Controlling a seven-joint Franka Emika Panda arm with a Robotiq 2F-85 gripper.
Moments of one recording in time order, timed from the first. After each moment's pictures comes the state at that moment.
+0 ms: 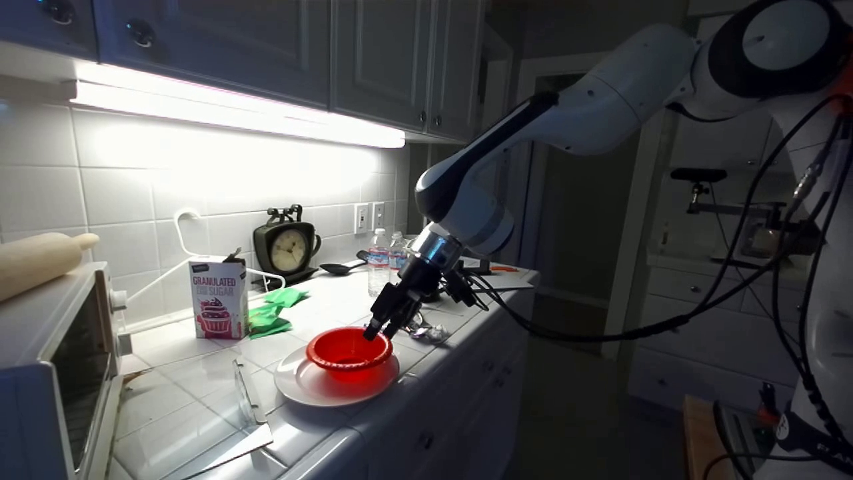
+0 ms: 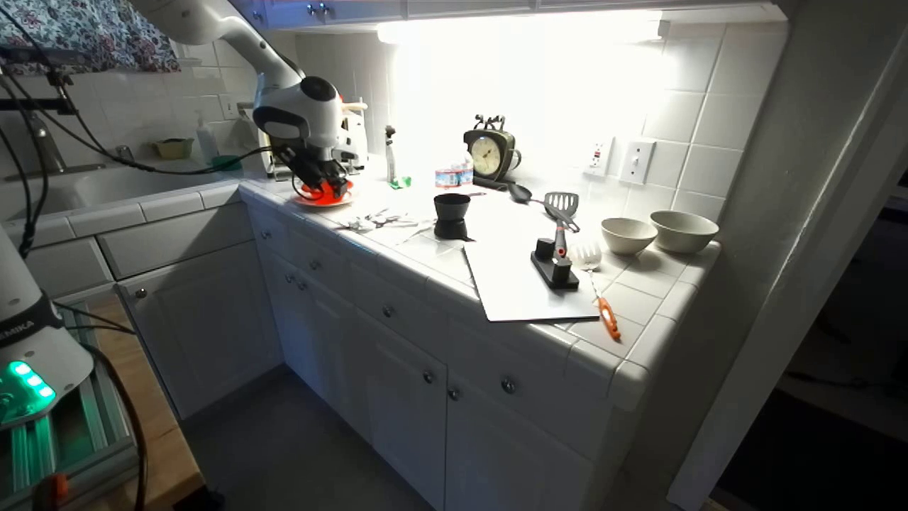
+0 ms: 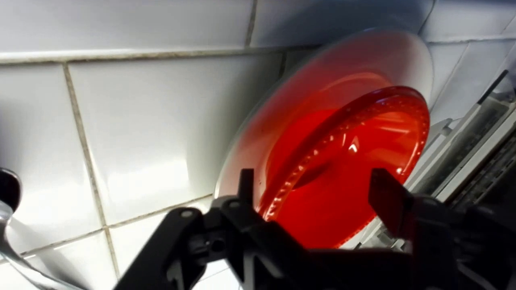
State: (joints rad) arm 0.06 0.41 0.17 -2.01 0.97 2.64 -0.73
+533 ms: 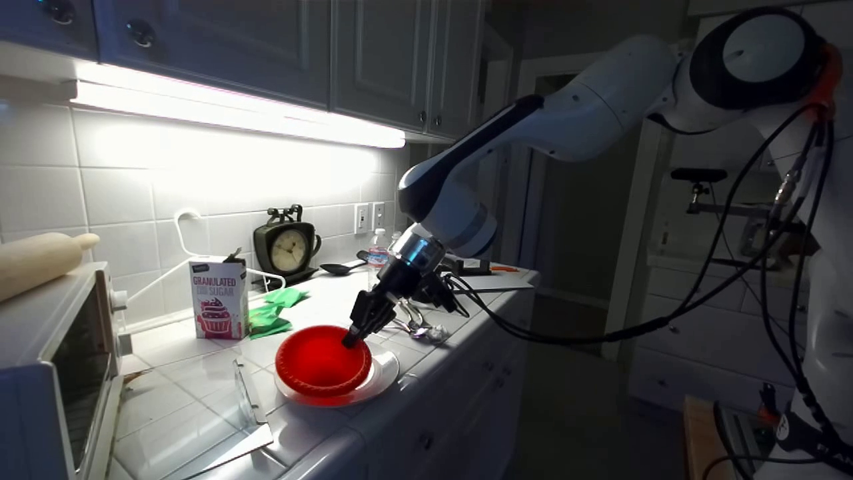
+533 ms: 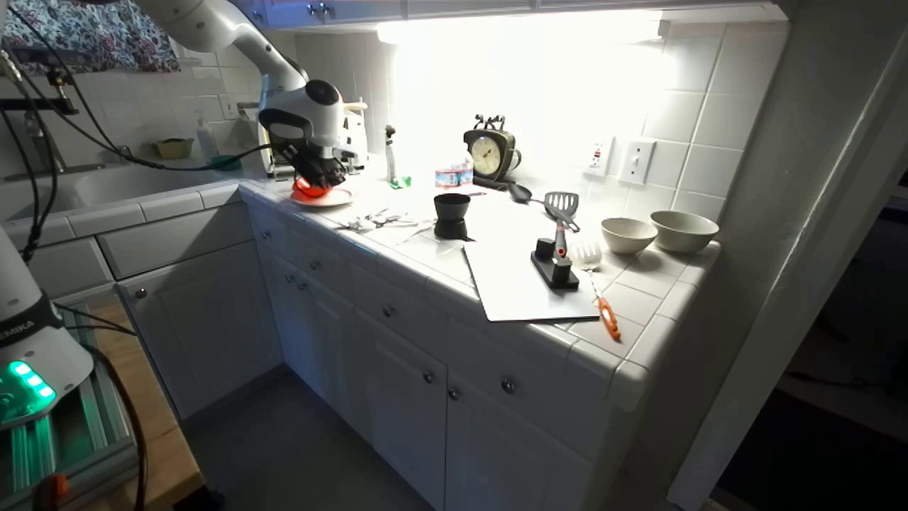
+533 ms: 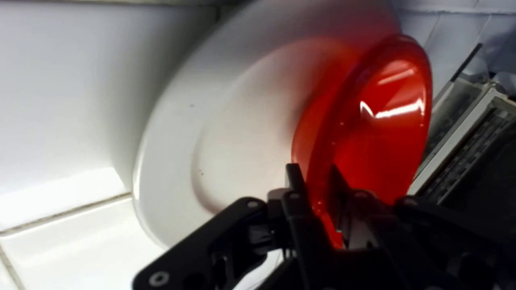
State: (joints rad) arm 0.04 0.48 0.24 -1.91 0.99 2.63 -0.71
